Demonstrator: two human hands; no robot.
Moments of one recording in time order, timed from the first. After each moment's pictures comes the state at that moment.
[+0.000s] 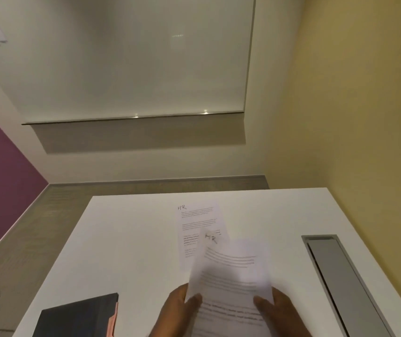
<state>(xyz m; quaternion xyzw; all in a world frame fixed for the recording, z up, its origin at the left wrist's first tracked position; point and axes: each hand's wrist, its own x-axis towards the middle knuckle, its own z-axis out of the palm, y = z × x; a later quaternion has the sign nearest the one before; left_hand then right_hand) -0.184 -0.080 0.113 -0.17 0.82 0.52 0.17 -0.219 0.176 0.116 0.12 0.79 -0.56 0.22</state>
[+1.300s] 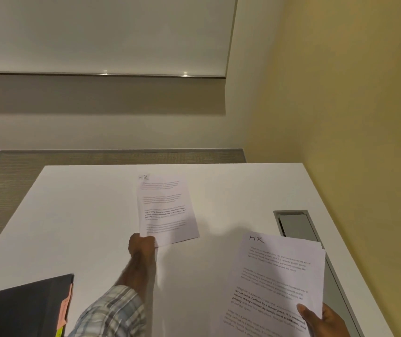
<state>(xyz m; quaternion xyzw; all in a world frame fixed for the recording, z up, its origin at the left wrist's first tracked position) -0.322 -0.101 -0.035 -0.48 0.68 0.56 0.01 -0.194 0.317 0.061 0.38 0.72 -0.56 0.13</state>
